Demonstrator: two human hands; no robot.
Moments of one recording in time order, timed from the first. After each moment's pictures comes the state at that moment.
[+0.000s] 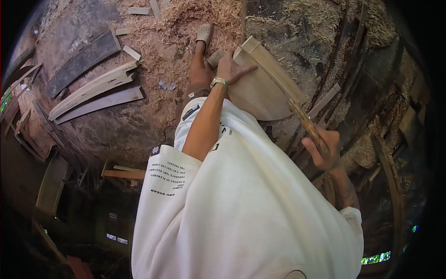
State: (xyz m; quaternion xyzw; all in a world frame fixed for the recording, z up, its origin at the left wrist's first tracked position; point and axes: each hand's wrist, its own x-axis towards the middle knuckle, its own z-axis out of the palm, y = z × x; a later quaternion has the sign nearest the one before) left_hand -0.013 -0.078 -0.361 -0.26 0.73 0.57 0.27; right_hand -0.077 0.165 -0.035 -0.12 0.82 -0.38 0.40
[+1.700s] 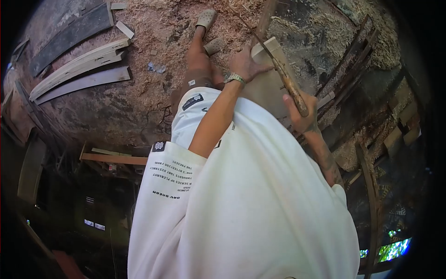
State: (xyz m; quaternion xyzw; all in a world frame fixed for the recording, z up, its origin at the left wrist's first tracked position) left_hand -0.022 -0.080 -0.347 -0.28 0.76 0.50 0.30; right_hand -0.083 0.082 -0.151 -0.06 0.85 -0.33 0.40
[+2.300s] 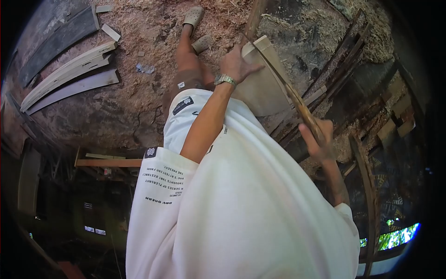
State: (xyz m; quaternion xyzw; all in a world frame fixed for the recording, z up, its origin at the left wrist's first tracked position) left_hand -0.019 -0.075 -0.357 -0.28 0.76 0.52 0.28; right_hand -0.103 0.094 -0.071 -0.06 0.83 -0.33 0.44
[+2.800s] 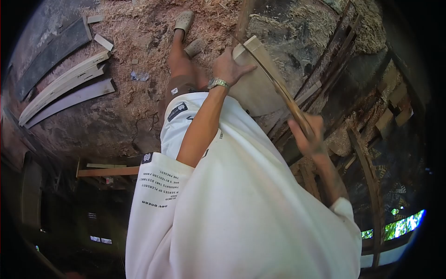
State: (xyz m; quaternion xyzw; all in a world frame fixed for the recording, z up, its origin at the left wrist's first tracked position) left_hand -0.021 -0.077 -0.354 -0.27 0.75 0.52 0.29; right_hand -0.091 0.098 -0.080 -0.05 0.85 -0.31 0.43
